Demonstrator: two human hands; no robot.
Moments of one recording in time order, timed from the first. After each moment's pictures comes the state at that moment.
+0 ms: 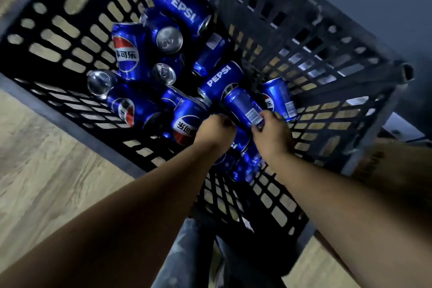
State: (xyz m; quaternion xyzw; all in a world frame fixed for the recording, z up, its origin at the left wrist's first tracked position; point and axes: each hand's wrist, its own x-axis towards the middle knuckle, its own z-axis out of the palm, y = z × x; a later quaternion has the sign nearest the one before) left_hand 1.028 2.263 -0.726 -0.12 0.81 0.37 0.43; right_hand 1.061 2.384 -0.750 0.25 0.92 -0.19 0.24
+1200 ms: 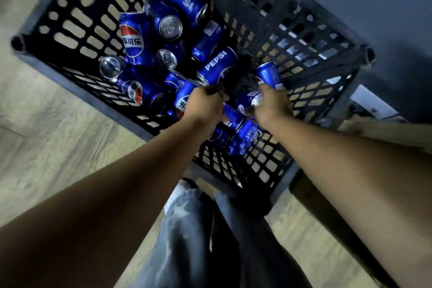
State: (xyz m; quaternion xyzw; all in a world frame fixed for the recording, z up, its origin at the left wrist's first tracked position) left_hand 1.029 2.252 -0.647 -0.24 0.75 0.49 0.38; right_hand 1.051 2.392 -0.694 0.26 0.90 -0.21 0.30
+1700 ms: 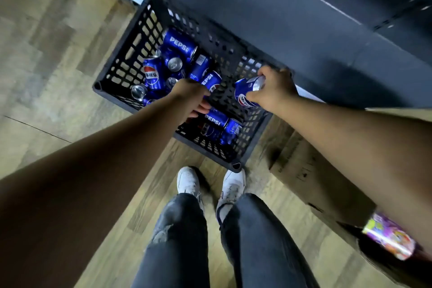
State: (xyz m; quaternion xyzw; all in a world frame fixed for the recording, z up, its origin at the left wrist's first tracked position) left_hand 1.009 2.250 -0.430 -0.20 0.76 0.41 0.46; right_hand 1.045 2.416 -0.450 0.26 0.89 -0.27 0.25
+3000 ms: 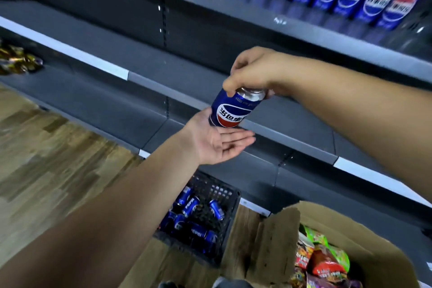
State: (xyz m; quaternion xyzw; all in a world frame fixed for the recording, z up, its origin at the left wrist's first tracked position) left_hand 1.030 2.209 0.021 -0.13 0.40 0.72 0.55; right_hand 1.038 2.312 0.132 0.16 0.95 -0.26 0.08
